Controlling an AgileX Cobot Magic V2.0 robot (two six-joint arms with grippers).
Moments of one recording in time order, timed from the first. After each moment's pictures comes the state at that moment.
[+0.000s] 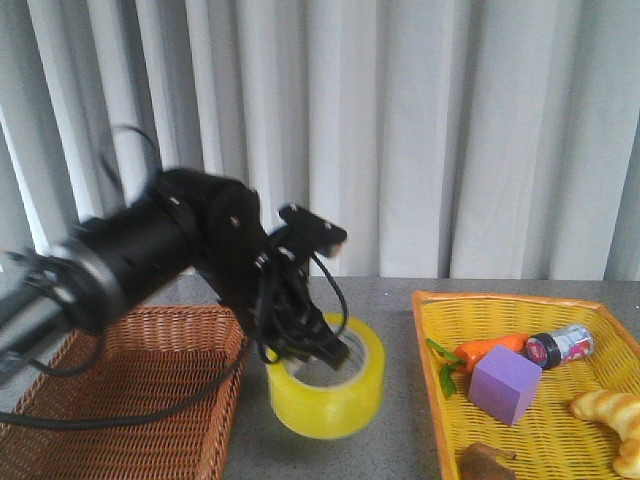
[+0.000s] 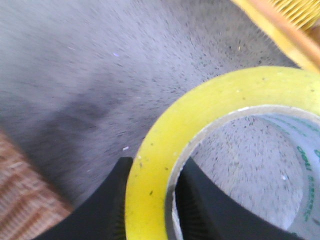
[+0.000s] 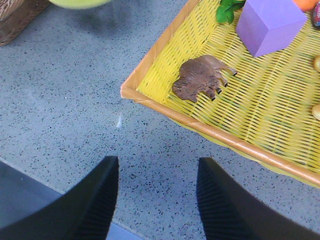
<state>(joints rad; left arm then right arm) -0.54 2.02 -2.10 -0.02 1.20 0.15 0.50 0.68 -0.72 -0.14 0.83 0.17</state>
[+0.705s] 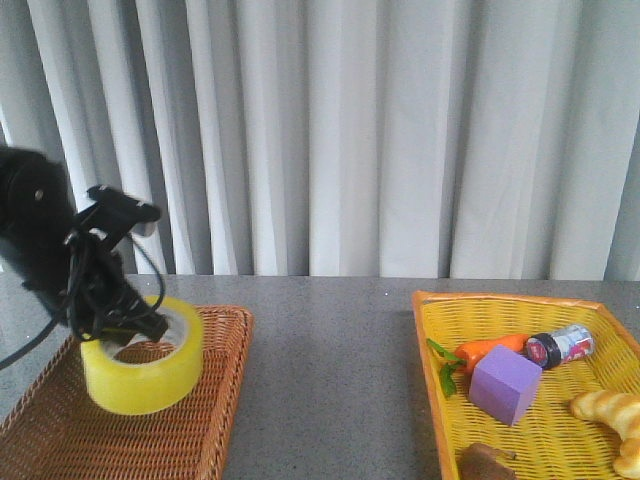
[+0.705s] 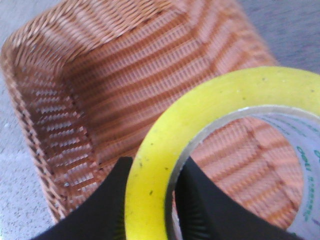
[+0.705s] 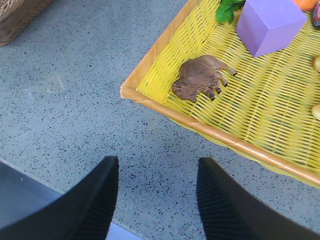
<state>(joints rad) -0.21 1.79 -1.78 0.08 1.16 0.13 0.50 0.68 -0.72 -0.14 0.83 0.17</state>
